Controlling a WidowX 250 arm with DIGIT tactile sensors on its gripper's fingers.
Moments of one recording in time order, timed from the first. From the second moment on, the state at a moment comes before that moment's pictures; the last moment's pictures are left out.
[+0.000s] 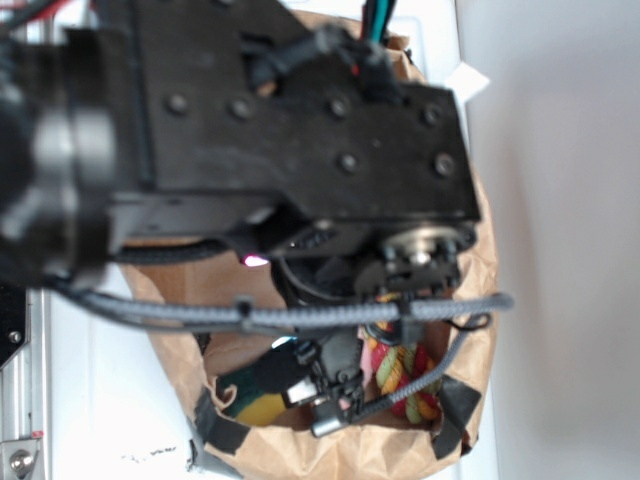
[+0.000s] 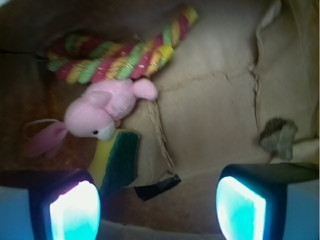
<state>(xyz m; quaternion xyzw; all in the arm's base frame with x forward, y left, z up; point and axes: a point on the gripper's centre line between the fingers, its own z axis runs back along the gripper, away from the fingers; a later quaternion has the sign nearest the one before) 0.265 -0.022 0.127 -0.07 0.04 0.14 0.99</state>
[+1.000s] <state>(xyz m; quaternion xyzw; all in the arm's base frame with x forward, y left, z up) 0.254 -0.026 0.117 -0.07 0.07 0.20 0.98</state>
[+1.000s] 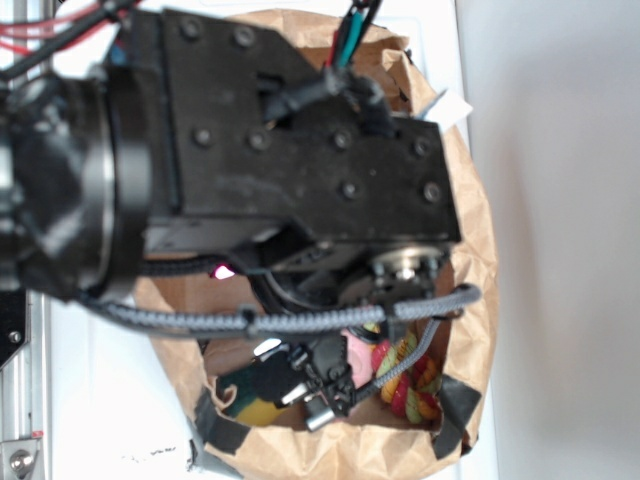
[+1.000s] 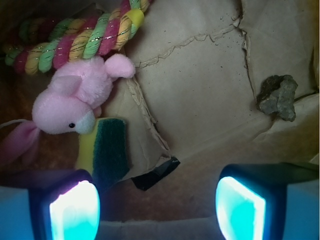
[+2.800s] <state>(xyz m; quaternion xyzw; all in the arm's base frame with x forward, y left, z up) 0.245 -0.053 0.066 -0.15 0.07 0.23 0.96</state>
